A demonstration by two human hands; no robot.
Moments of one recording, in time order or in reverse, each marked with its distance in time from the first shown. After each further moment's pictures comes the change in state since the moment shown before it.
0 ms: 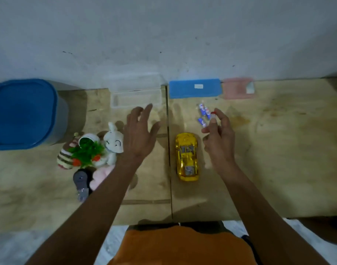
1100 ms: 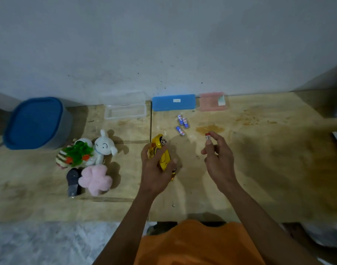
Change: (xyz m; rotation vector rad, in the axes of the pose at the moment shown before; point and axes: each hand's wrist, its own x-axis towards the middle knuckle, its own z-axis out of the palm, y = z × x) left_hand -0.123 0.120 0.052 -0.440 -0.047 -0.212; right_hand -0.028 0.001 -0.125 -0.147 -0.104 -0.120
